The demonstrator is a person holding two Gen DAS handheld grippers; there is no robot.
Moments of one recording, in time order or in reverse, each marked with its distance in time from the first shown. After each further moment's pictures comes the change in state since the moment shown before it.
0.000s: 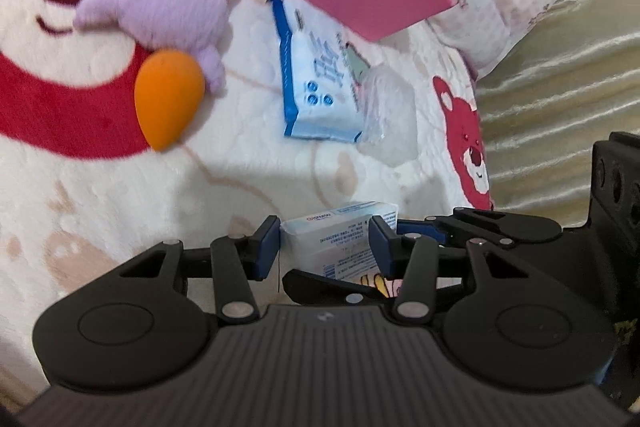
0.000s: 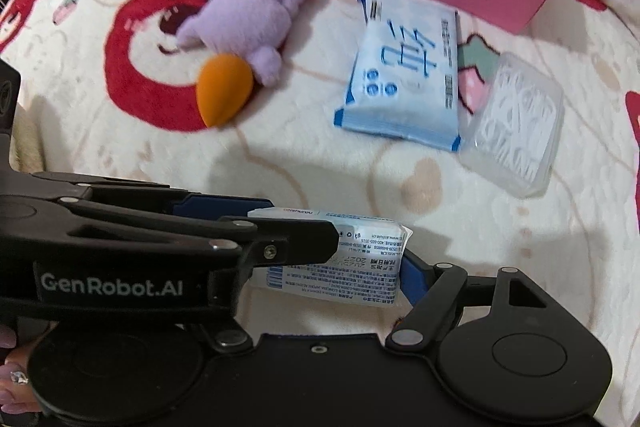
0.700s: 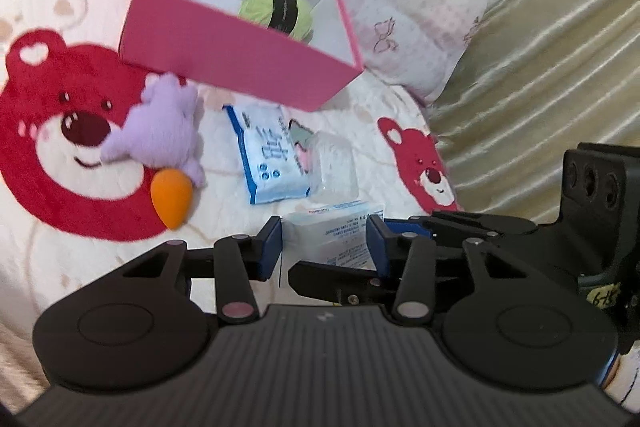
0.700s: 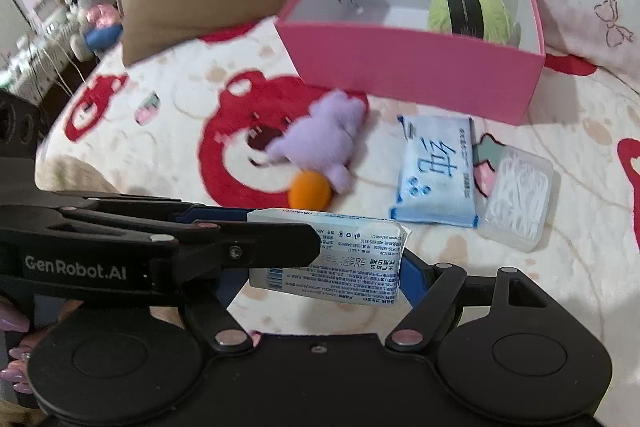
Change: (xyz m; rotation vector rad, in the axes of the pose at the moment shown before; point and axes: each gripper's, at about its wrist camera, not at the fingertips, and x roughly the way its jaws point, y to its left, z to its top) left arm -0.105 -0.056 0.013 0.232 -0.100 -0.009; right arm -0.082 0.013 -0.018 -0.067 -0.292 0.210
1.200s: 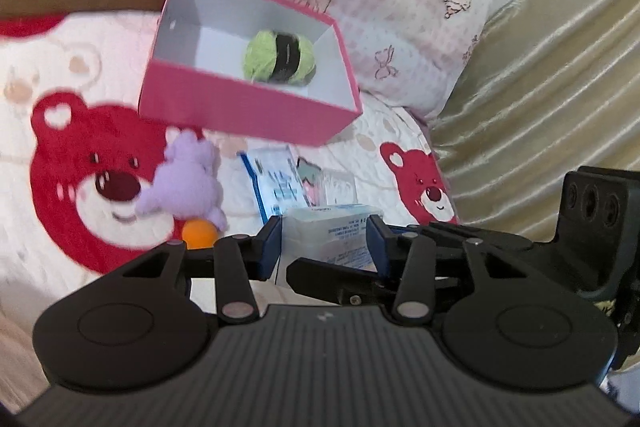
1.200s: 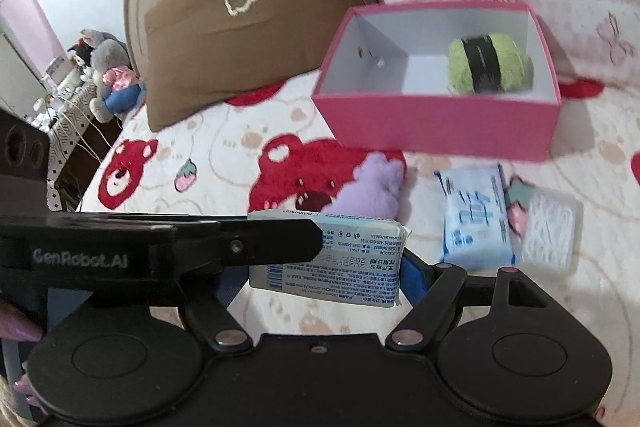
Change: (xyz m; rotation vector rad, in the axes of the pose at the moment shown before) left arm -0.043 -0.011 0.054 0.055 0.009 0.032; right arm -0.028 0.030 0.031 0.044 -0.100 0.100
